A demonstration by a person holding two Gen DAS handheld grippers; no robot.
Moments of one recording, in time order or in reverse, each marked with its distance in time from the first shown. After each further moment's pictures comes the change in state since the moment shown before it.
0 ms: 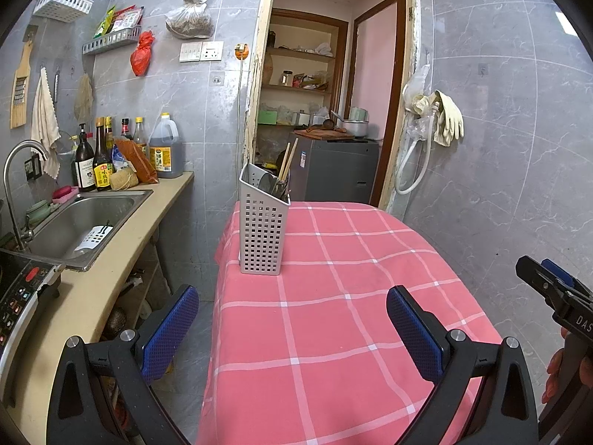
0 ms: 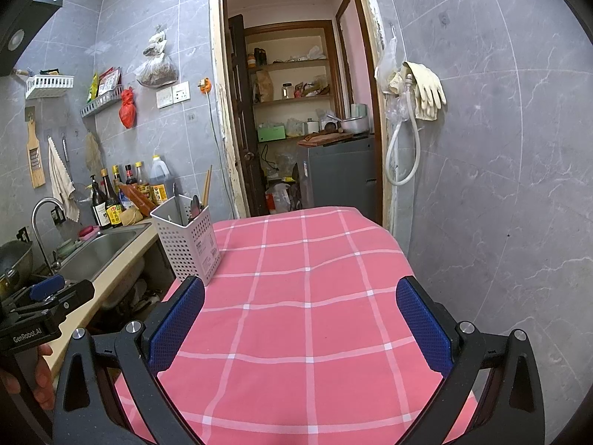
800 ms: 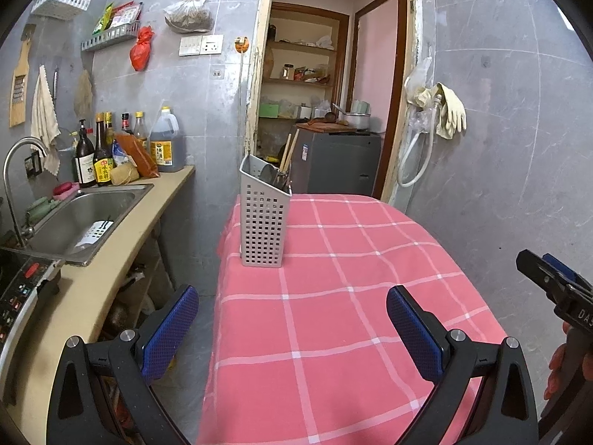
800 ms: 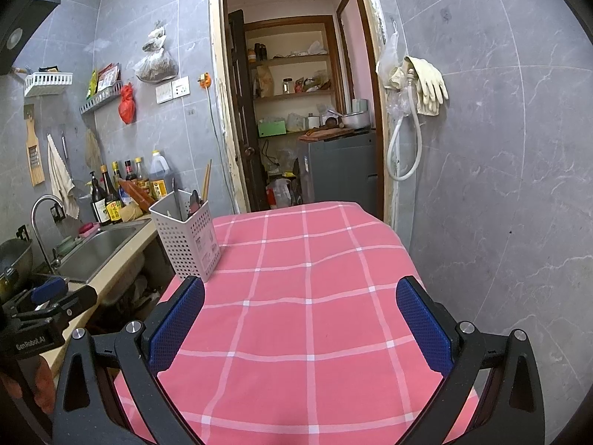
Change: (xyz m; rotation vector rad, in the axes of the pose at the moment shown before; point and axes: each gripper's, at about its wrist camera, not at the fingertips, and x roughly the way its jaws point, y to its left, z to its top) left arm 0.008 0.005 -0.005 0.013 0.030 0.009; right arm -0.003 0.007 -0.007 0.002 0.009 -0.001
